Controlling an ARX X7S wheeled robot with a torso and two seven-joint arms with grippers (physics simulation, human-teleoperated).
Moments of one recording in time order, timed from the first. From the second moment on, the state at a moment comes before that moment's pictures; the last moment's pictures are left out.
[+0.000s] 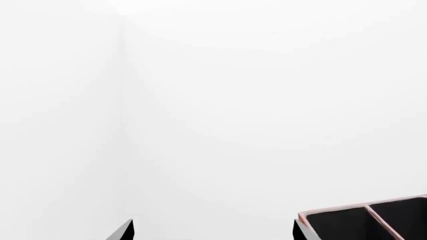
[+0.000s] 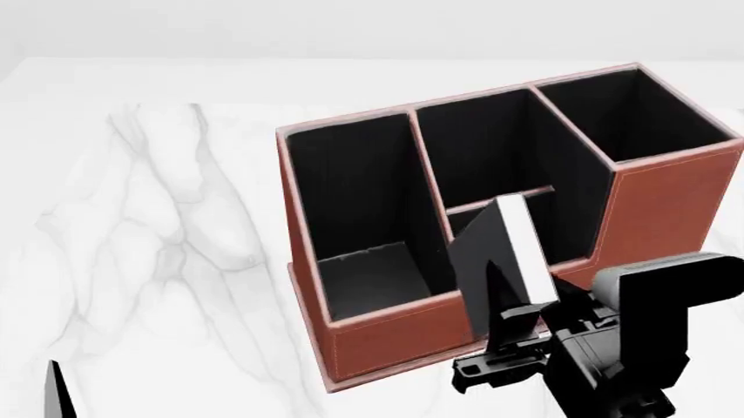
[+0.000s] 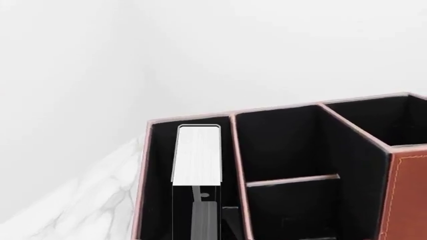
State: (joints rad) left arm 0.20 -0.40 0.32 0.51 0.06 0.21 -0.61; right arm 0.47 0.72 -0.41 -0.11 0.96 0.25 0.05
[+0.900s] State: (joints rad) left arm 0.19 -0.41 0.32 0.51 0.05 0.21 -0.62; right arm 0.62 0.66 -0.49 -0.05 0.85 0.34 0.12
